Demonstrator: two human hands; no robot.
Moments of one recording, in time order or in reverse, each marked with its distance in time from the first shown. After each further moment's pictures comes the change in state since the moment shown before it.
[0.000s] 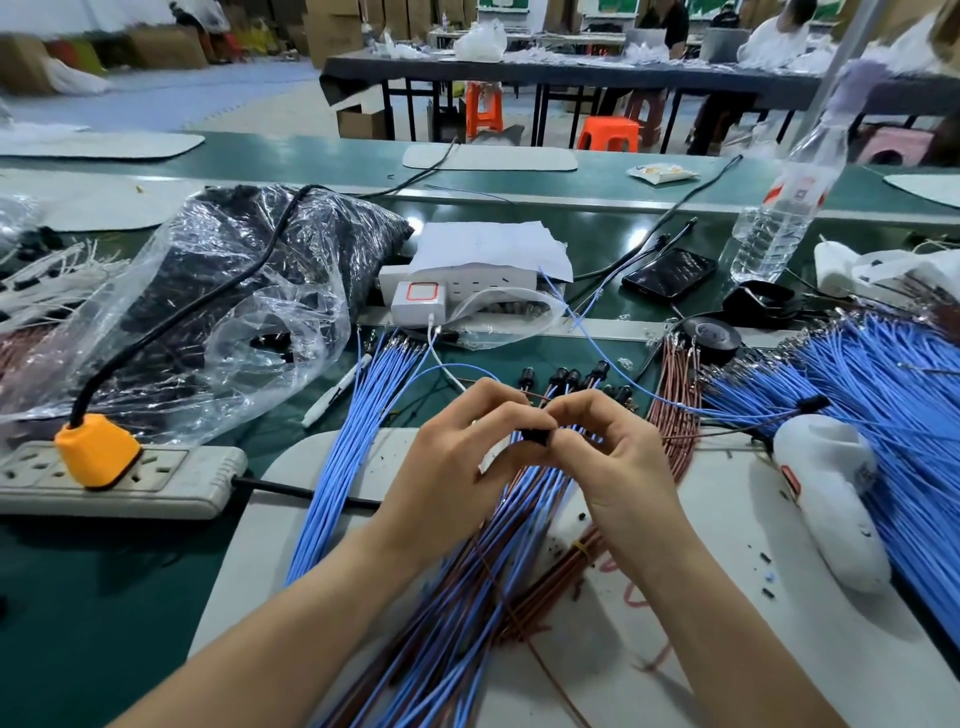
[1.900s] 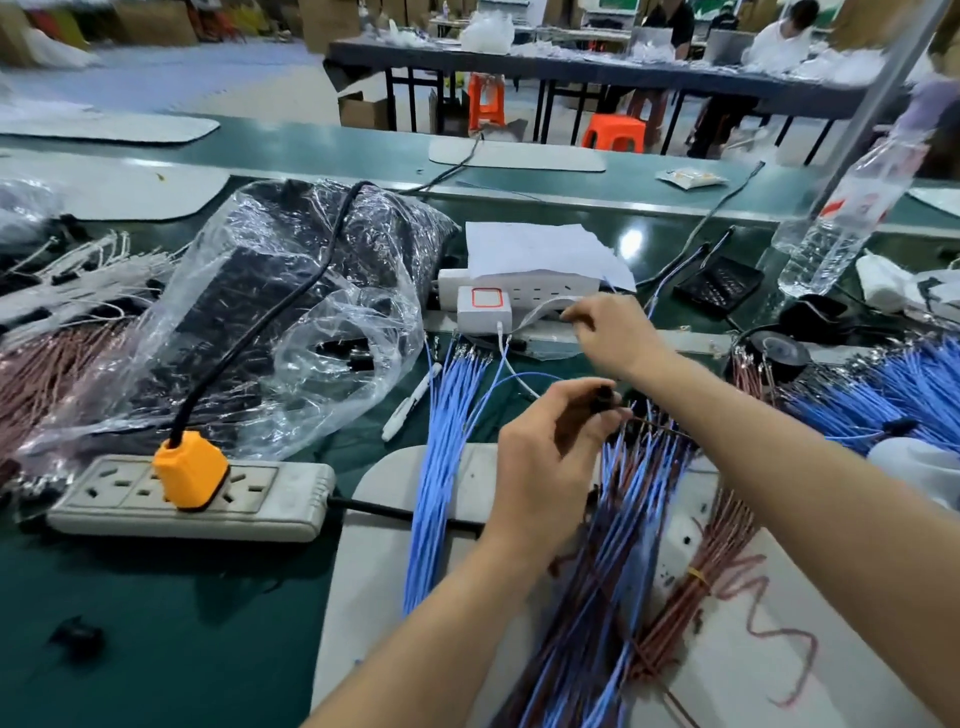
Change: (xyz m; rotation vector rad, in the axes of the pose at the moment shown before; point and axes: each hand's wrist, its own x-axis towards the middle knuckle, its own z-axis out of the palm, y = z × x) left_hand 0.001 -0.016 0.005 -0.637 0.206 -0.486; right_hand 0.160 0.012 0.040 -1.239 -0.155 -0.049
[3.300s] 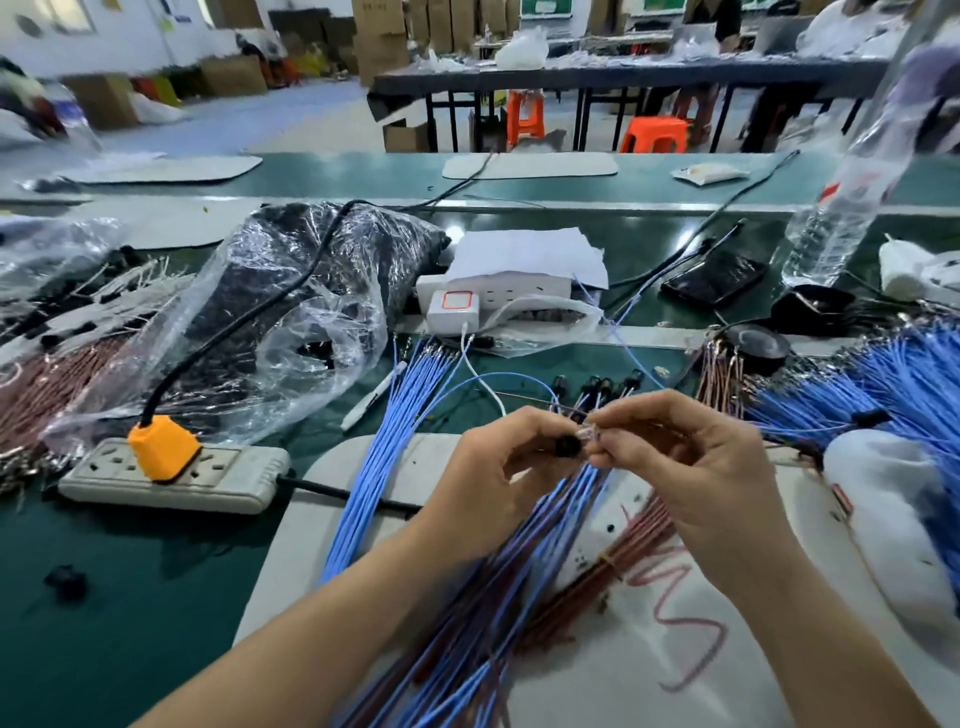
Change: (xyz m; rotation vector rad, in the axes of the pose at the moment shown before) left_hand -0.015 0.006 0.007 0.184 -0.287 -0.001; right_hand -0.171 0.027 -0.038 1.274 0.165 -0.074
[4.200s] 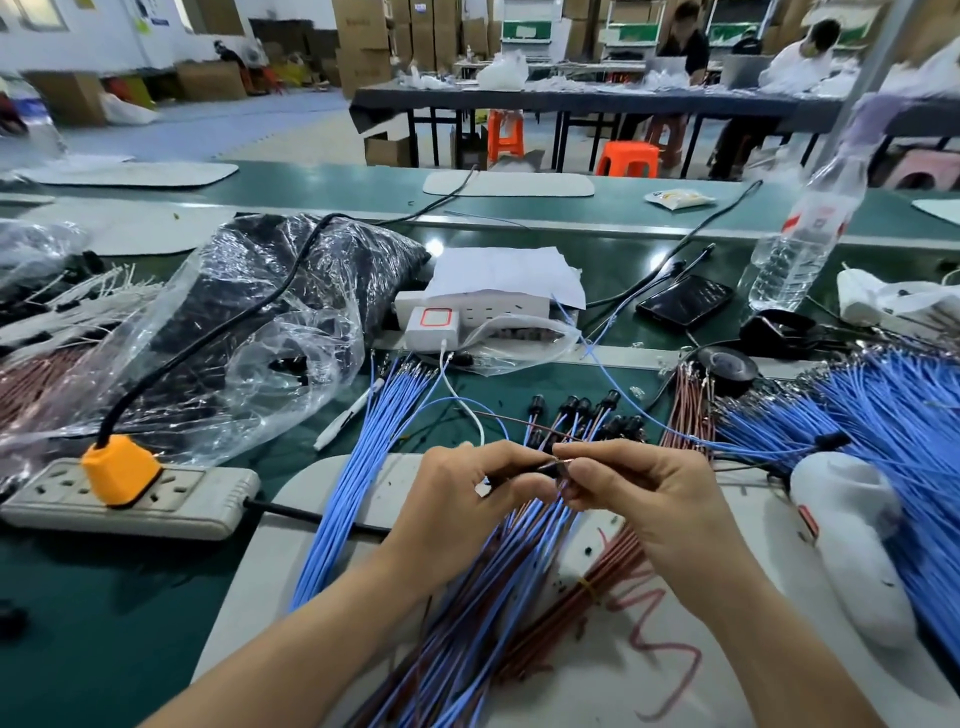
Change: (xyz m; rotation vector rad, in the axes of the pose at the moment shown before) left_hand 0.001 0.009 -0.010 0.319 0.087 0.059; right_hand 0.003 0.006 -0.001 0.016 -0.057 0.198
